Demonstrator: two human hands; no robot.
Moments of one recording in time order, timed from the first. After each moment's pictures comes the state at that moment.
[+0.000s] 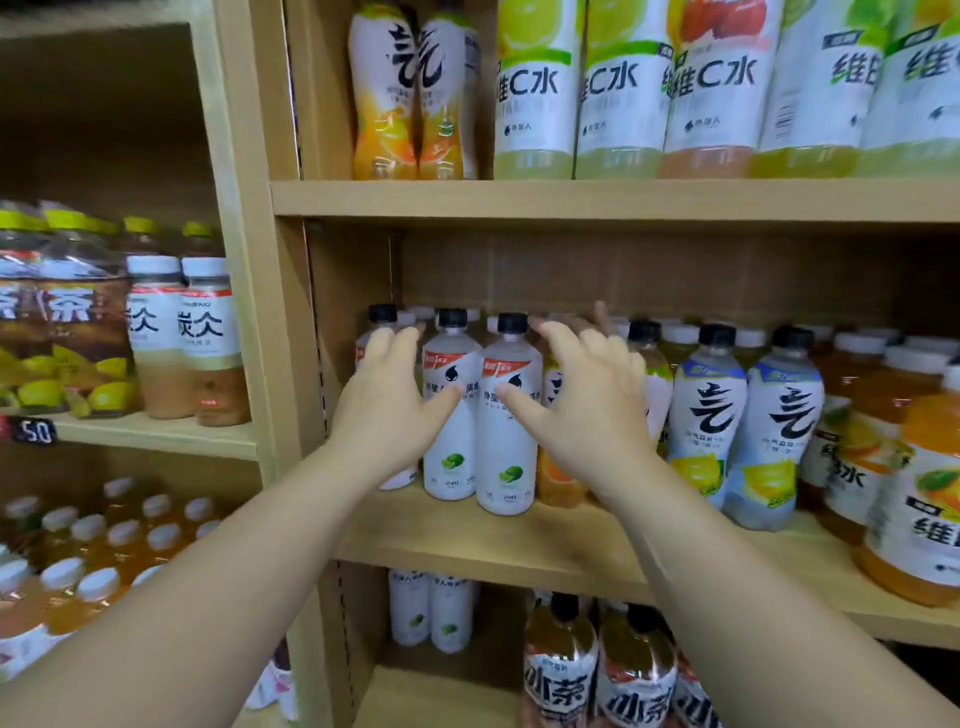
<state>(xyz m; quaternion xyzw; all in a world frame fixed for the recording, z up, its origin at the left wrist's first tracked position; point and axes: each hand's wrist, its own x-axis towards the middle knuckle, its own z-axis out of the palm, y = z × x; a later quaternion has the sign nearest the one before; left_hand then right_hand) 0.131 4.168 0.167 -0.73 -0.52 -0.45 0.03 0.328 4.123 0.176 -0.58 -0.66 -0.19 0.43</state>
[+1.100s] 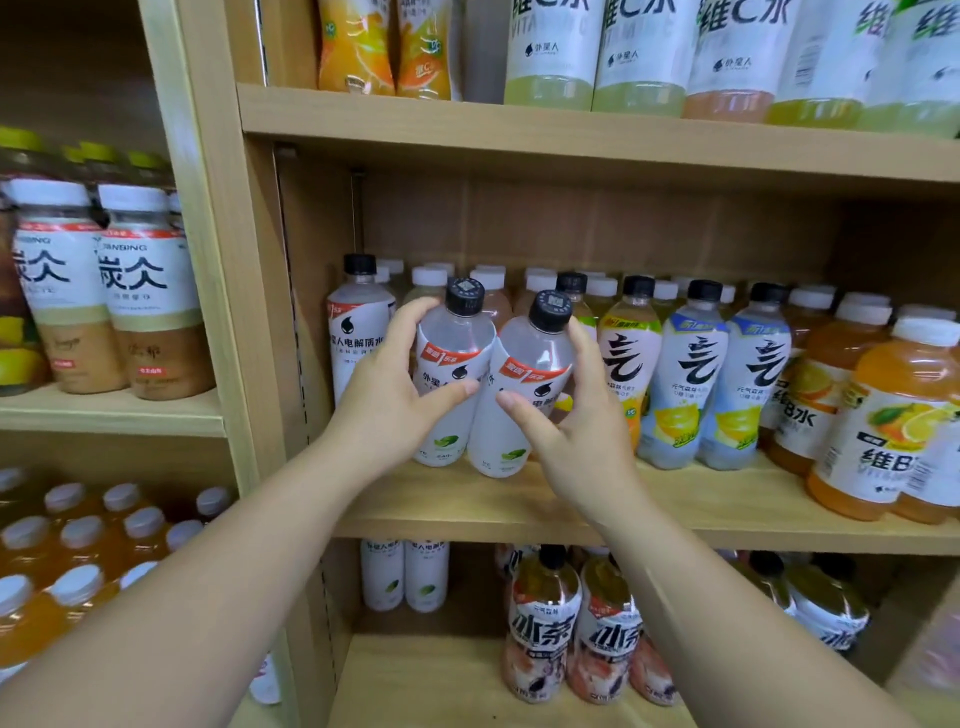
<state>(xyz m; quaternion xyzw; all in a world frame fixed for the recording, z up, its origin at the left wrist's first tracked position) 0.118 4.169 0.142 -0.77 -0.33 -0.50 -0.20 0.306 4.105 0.117 -0.50 -0.64 0.01 0.59</state>
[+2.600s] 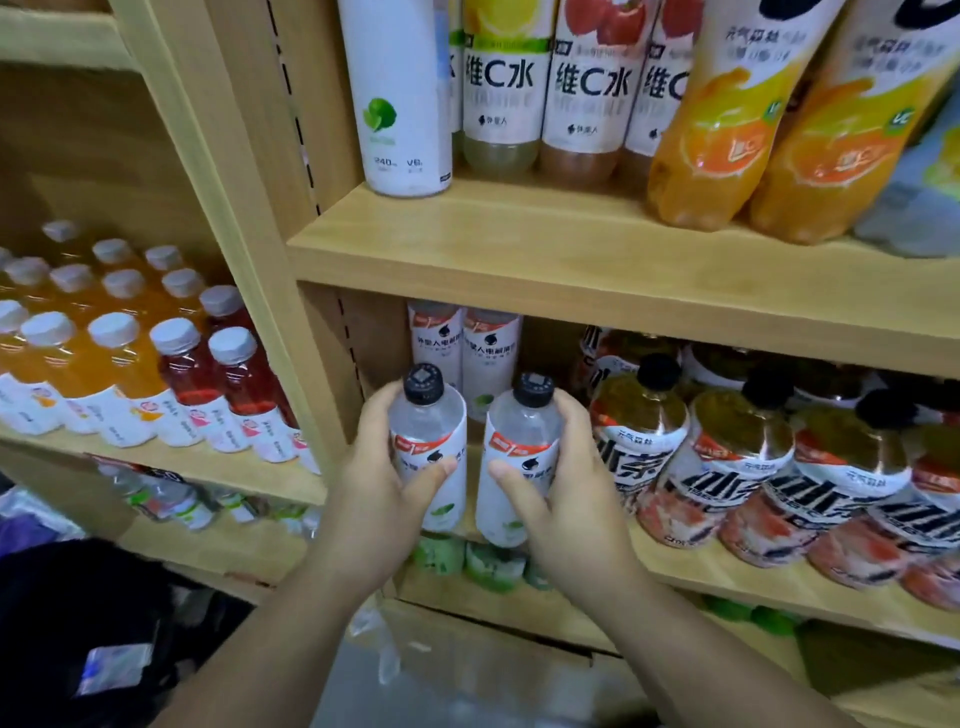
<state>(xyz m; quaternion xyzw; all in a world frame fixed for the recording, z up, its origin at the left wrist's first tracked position) 0.076 4.112 -0.155 -0.63 -0.51 -0.48 -0.33 0.273 4.084 -0.141 -0.59 -0.64 0.23 0.43</state>
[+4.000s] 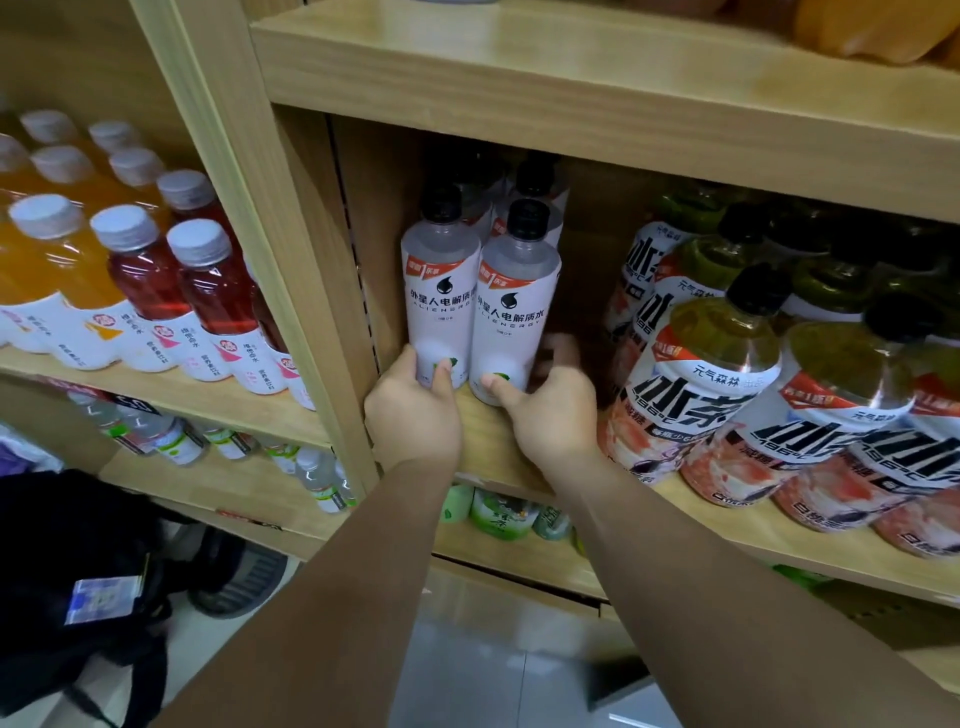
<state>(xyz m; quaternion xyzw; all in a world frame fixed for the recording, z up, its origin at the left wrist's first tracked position) 0.118 4.178 -0.219 -0.47 -0.73 -0.46 -0.21 0.249 4.189 -0.230 -0.70 -0.53 0.24 0.43</state>
